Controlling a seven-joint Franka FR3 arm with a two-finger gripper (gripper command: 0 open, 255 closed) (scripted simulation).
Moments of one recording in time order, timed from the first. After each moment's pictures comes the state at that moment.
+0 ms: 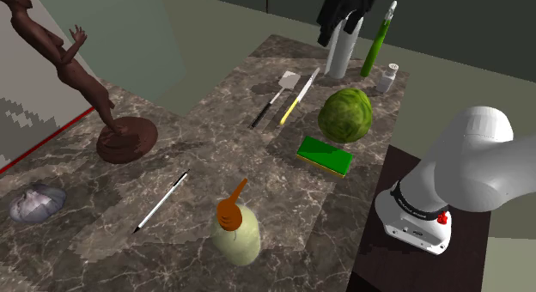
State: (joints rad) arm 0.01 -0.77 -0.05 -2.30 0.02 1.69 0.17
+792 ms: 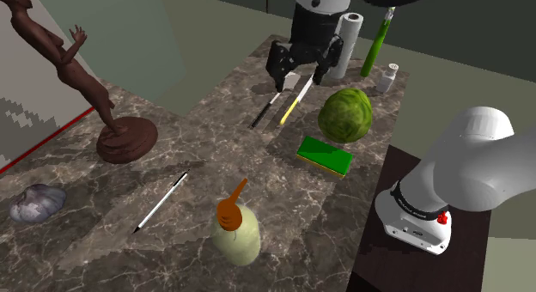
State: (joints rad) arm -0.01 -0.65 0.18 -2.36 0.19 1.81 0.65
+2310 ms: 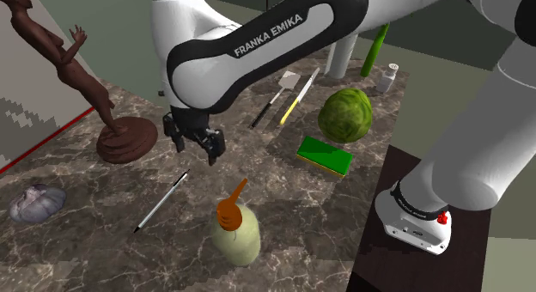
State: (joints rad) arm -0.04 0.16 0.53 -1.98 0.20 2.19 1.72
